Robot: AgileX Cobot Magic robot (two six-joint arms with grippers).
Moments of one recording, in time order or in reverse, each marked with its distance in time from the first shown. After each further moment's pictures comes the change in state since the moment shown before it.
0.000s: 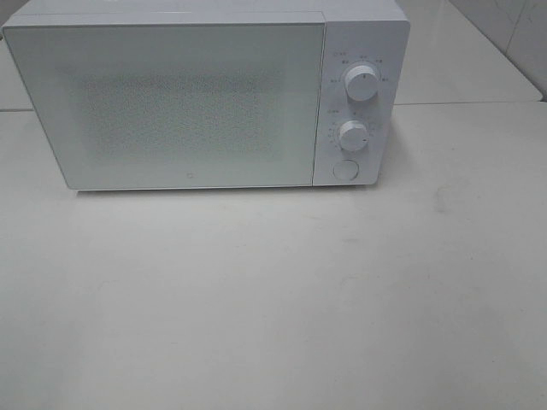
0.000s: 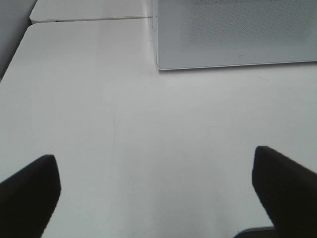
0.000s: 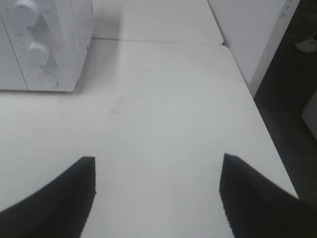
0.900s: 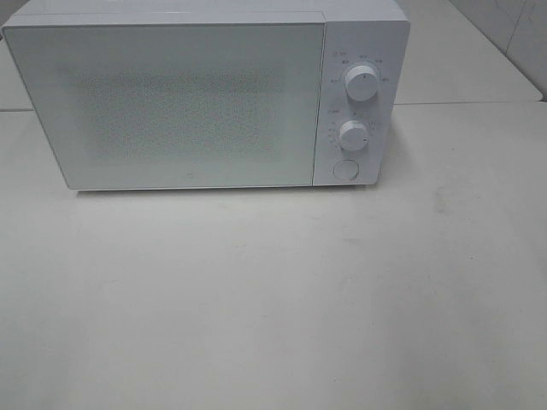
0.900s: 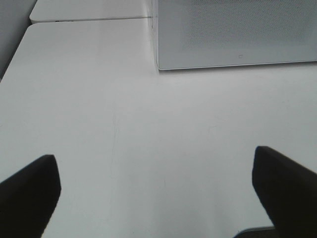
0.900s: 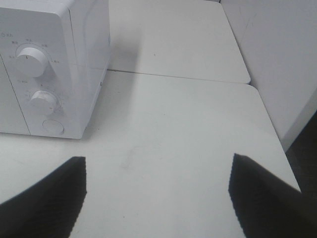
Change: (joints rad) left arm 0.000 0.000 0.000 0.000 0.000 0.000; right arm 0.000 0.536 0.027 0.000 -0.562 0.000
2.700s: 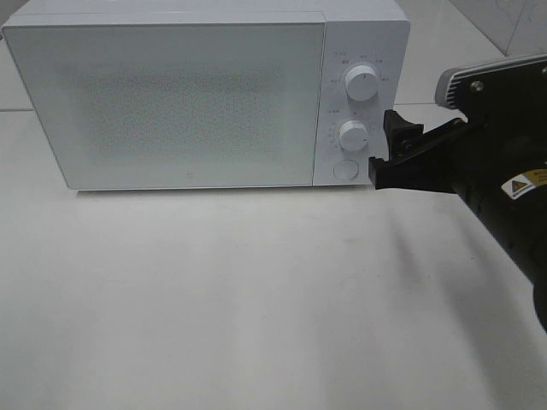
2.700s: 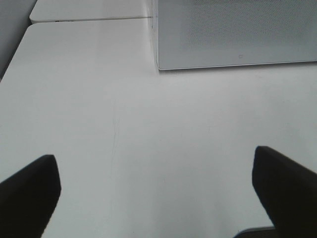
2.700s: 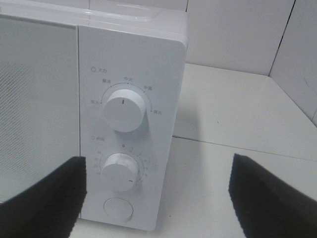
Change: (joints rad) left arm 0.000 0.000 0.000 0.000 0.000 0.000; right arm 0.692 0.965 0.159 0.907 -1.559 -0.544
